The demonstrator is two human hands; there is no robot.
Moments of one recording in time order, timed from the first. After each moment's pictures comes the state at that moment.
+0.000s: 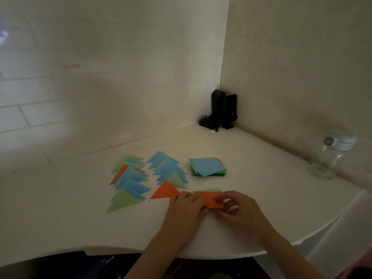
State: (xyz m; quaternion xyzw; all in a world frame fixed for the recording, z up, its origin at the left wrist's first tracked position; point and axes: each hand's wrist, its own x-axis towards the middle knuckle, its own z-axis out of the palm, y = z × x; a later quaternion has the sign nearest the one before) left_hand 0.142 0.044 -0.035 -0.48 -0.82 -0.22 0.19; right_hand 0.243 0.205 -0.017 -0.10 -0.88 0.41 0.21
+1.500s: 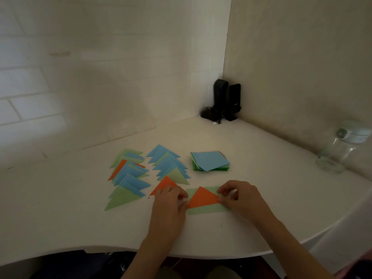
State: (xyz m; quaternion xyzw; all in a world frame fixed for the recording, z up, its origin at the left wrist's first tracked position) left_hand 0.130 0.024 -0.038 -0.31 -0.87 -0.37 0.10; right_hand 0.217 0.216 -0.013 -0.19 -0.90 0.37 0.12
